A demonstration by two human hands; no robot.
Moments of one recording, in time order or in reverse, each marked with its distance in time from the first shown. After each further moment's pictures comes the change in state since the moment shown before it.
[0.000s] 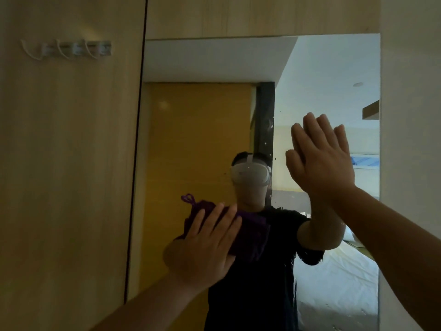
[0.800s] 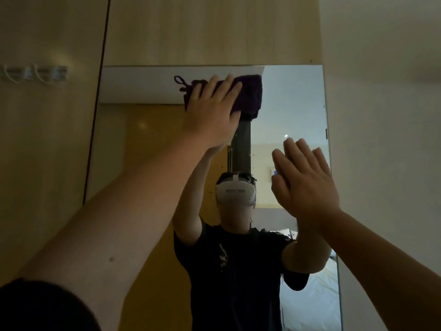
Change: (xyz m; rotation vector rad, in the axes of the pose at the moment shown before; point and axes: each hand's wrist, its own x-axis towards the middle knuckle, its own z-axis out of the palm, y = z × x) left_hand 0.316 -0.065 -0.065 0.024 0.108 -0.158; right_hand -0.013 0.057 -0.007 -0.016 0.024 -0.044
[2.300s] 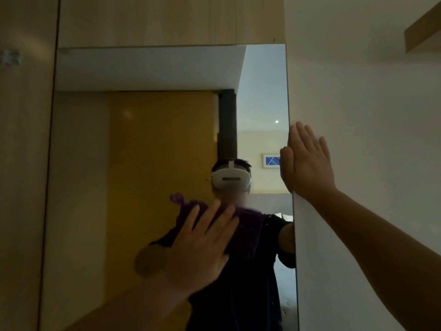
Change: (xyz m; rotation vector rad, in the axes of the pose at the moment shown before) left_hand -0.250 0.132 0.029 -0.013 -0.104 0.295; right_hand -0.018 0.069 -0.006 0.186 -0.022 0.230
